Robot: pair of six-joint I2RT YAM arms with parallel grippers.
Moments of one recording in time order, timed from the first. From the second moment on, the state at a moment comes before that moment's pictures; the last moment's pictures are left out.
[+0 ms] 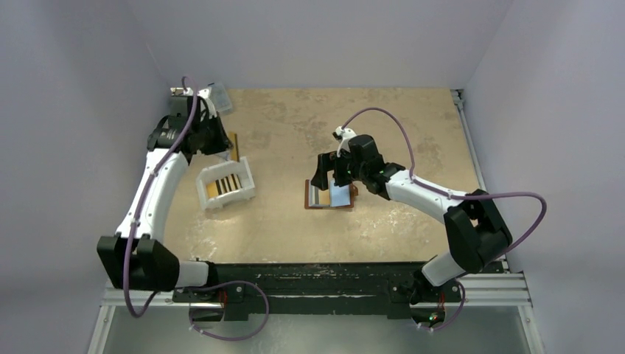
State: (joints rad) left arm -0.05 1.38 1.34 -0.82 0.07 -0.29; right arm 0.60 1.53 0.93 -0.03 -0.22 0.36
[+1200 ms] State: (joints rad) left arm -0.47 1.84 0.88 0.19 0.80 -0.71; right arm 0.37 1.61 0.71 0.11 -0.44 0.44
